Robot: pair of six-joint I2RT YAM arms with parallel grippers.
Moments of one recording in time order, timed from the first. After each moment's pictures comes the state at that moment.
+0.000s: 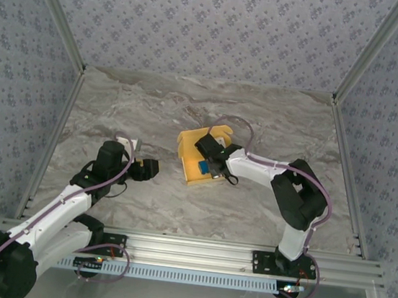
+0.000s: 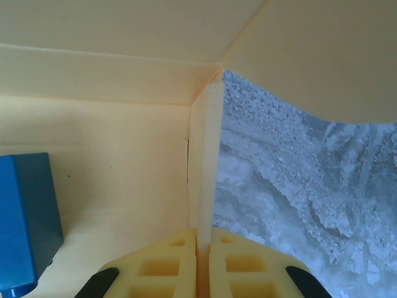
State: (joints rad) left arm -0.39 0.84 0.42 -0.22 0.25 -0.47; right arm 0.80 1.82 1.15 -0.62 0.46 0.35
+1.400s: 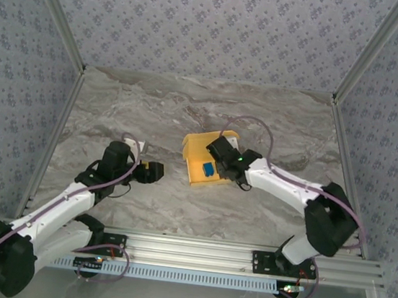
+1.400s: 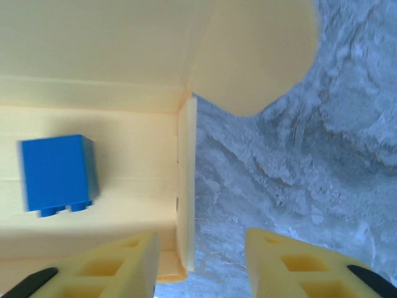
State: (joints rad) left arm -0.47 0.90 0.43 -0.18 0.25 -0.44; right arm 0.80 1.50 1.03 -0.66 0.43 0.39
